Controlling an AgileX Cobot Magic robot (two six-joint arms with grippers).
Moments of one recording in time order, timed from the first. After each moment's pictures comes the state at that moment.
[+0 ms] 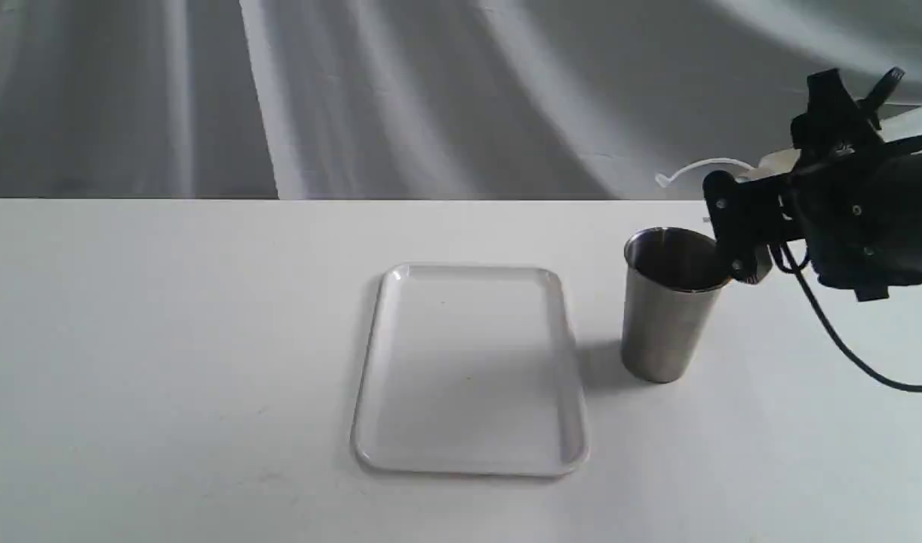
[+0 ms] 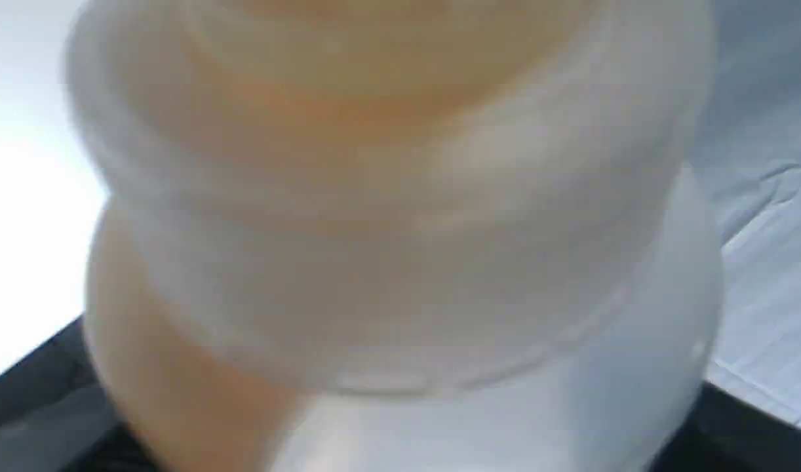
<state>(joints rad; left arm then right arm) -0.06 0.00 0.00 0.03 0.27 0.04 0.11 1.85 -1.13 -1.72 0.72 0.04</state>
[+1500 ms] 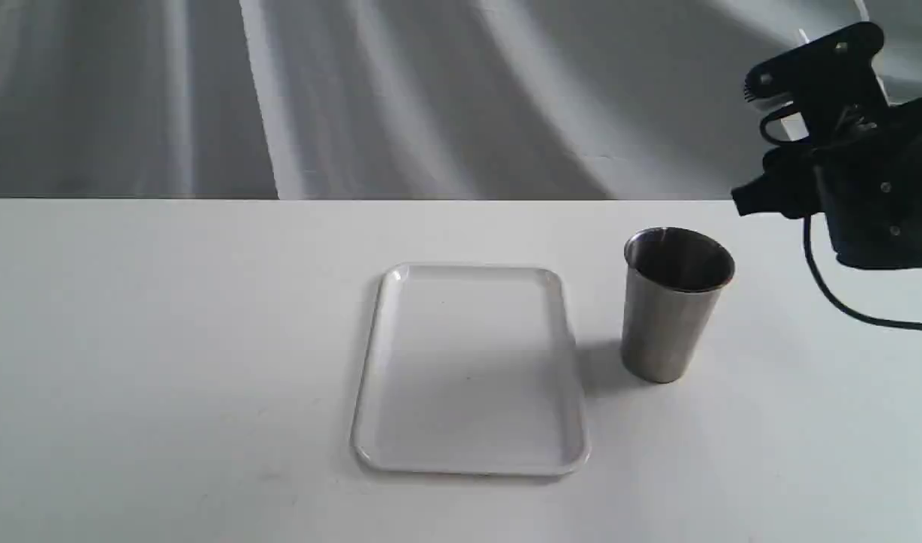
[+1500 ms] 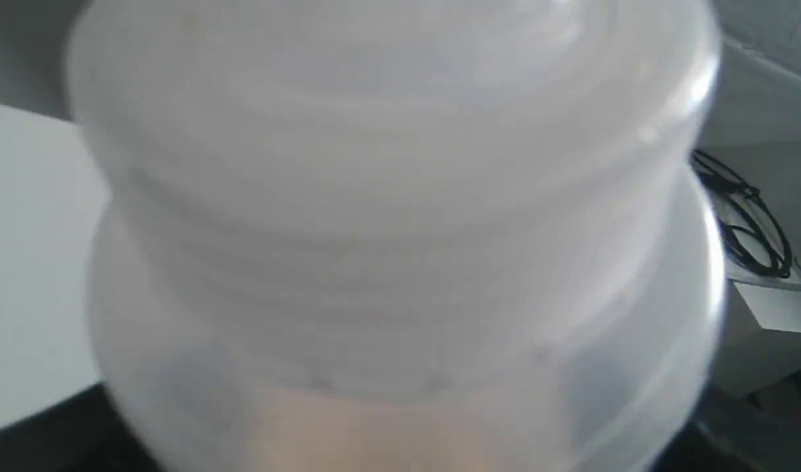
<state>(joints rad) -0.06 0.00 0.00 0.03 0.27 0.04 0.11 1.78 -1.13 -1.70 0.70 1.44</state>
